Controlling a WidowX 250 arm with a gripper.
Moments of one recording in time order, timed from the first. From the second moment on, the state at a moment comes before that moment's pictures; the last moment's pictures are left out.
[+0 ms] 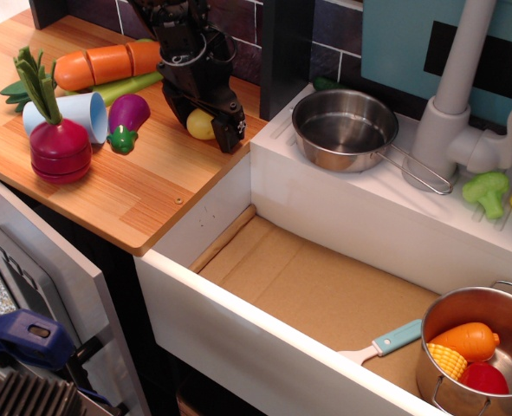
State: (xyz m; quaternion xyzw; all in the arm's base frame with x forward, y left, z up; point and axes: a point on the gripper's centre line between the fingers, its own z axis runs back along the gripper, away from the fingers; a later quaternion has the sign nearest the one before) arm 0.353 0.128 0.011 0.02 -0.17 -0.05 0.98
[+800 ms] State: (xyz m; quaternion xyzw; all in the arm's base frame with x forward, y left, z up) arm 0.349 0.082 0.059 0.06 -0.13 -0.03 0.99
